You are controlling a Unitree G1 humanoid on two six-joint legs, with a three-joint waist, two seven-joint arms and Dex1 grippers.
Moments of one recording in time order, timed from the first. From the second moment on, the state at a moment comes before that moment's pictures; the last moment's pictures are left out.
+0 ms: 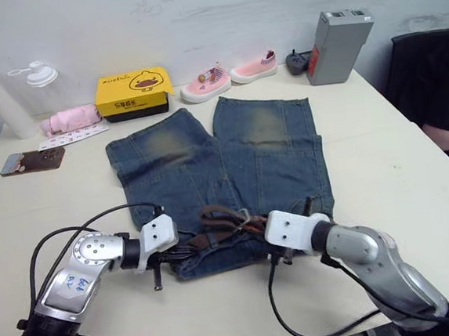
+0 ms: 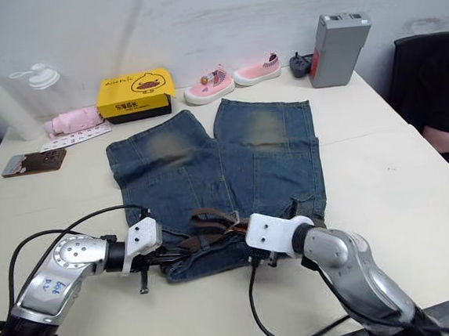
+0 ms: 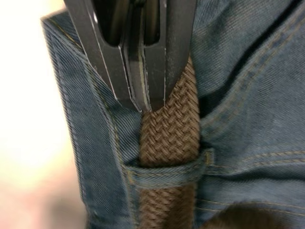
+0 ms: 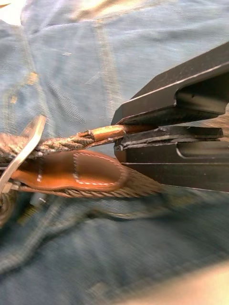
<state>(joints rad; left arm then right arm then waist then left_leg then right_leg) -0.15 0.76 -0.16 -0.18 -0.23 0.30 -1.03 0.00 -0.69 0.29 -0.75 -0.34 0.58 0.71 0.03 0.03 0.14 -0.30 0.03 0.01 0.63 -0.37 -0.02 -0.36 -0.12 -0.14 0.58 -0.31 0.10</state>
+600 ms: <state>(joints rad) -0.09 0.76 -0.16 -0.20 -0.23 0.25 -1.02 0.29 -0.91 -0.16 -0.57 -0.37 0.24 0.65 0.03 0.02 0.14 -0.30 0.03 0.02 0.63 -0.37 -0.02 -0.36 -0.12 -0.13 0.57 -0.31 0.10</state>
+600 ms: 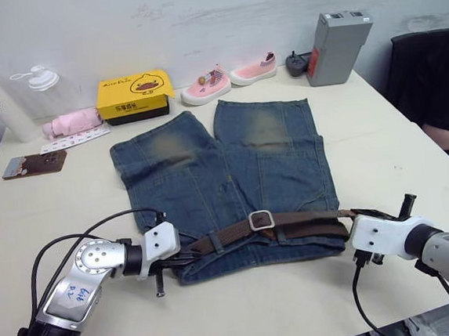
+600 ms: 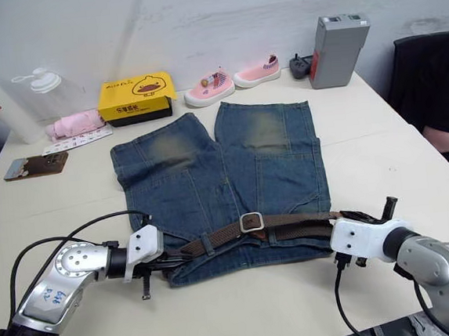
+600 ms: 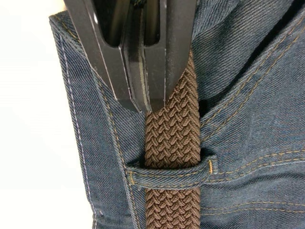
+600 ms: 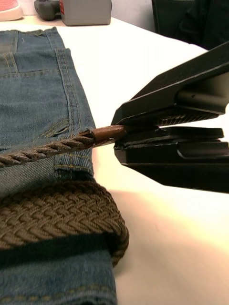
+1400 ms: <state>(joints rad) 0.03 0.83 -0.05 -0.27 -0.27 0.27 -1.00 0.21 -0.78 -0.08 -0.63 -0.36 0.40 0.70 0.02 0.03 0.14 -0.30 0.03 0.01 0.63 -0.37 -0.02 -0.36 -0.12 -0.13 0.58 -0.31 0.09</state>
